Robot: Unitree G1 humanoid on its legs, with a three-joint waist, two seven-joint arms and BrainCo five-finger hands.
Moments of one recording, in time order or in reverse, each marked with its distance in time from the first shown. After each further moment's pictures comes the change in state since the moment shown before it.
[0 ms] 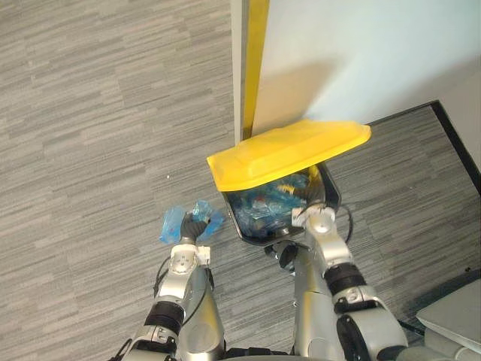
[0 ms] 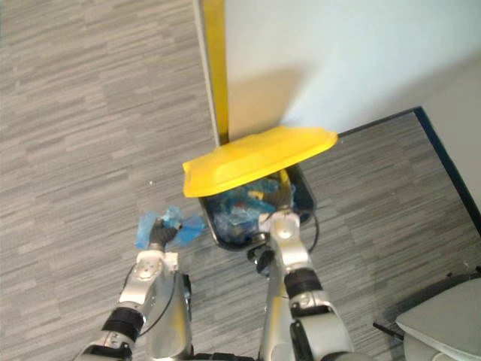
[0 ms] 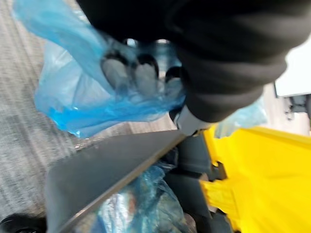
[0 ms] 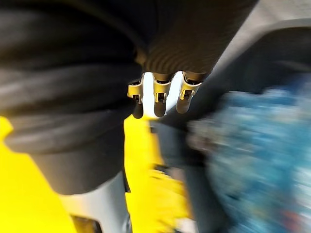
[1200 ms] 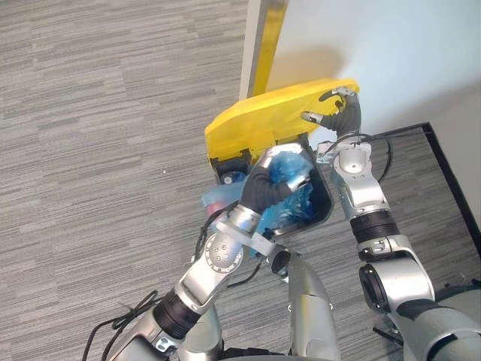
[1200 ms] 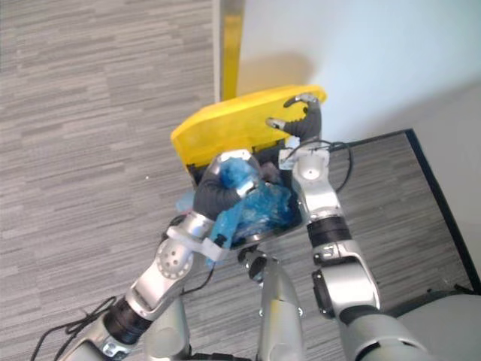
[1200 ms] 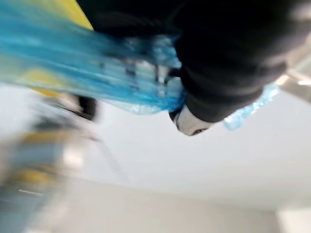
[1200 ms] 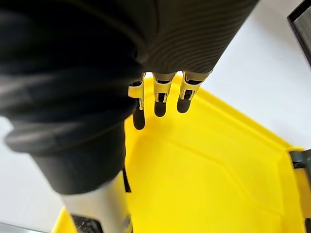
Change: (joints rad) left arm -0.199 0.001 -0.571 -0.748 -0.144 -0.169 0.006; right arm -0.251 -0.174 0.029 0.061 0.113 -0.007 -0.005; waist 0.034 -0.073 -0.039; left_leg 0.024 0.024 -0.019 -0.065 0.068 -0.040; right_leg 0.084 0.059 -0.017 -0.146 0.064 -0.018
